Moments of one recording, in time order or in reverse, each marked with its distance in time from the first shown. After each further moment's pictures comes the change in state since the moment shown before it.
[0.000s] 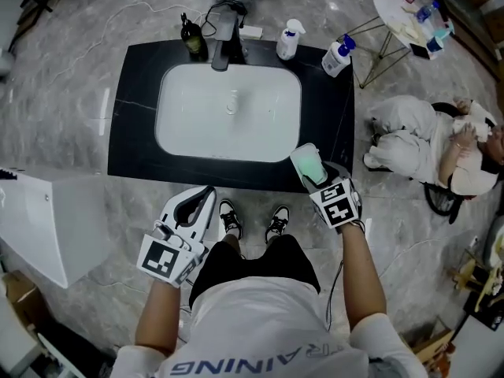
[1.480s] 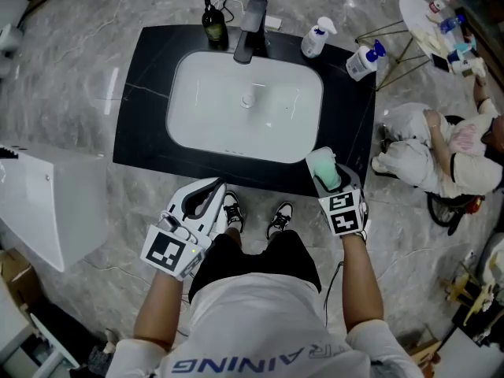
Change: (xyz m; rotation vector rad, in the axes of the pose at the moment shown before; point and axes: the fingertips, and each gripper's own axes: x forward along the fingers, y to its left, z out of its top) left arm 0.008 0.022 -0.010 -0.035 0.006 0.012; right arm 0.013 -0.002 0.008 -0.010 -0.030 -0.079
